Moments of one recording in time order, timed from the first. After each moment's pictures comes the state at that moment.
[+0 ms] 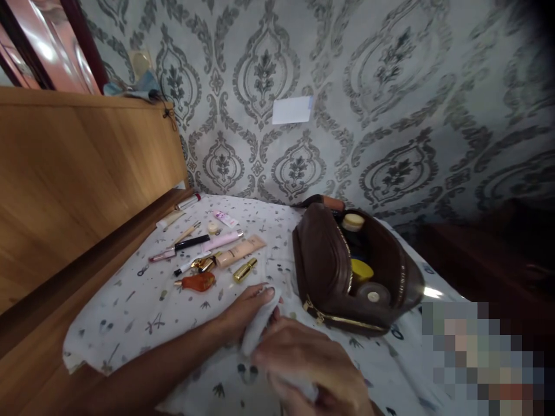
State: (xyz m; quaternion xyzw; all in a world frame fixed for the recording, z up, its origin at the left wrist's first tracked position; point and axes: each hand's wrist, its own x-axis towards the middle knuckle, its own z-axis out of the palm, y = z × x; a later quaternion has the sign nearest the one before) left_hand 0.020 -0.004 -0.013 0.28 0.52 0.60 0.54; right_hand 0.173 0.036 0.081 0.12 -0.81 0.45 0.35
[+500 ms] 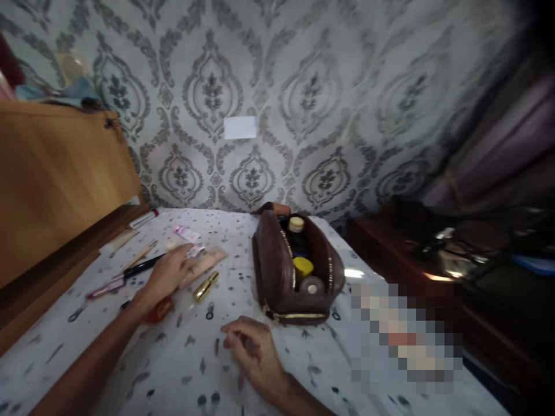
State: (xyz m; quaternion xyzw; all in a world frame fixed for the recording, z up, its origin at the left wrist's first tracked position) left_hand -0.099 0.013 0.039 0.49 0.81 0.29 0.08; right_hand 0.156 0.051 -0.019 -0.15 -0.79 0.47 0.36
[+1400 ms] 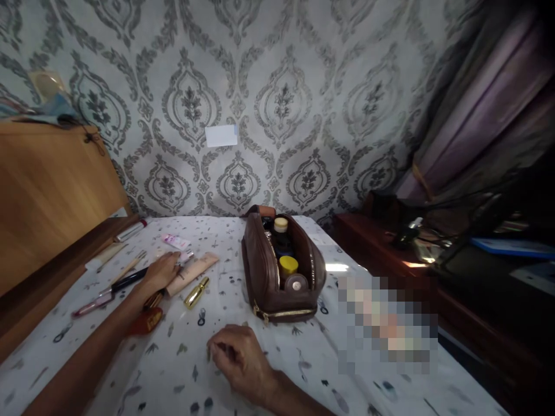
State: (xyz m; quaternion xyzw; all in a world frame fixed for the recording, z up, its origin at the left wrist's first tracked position) left_hand -0.147 0.049 0.008 0.51 0.85 0.08 0.02; right_hand 0.152 0.051 -0.024 -0.12 -0.84 0.41 0.33
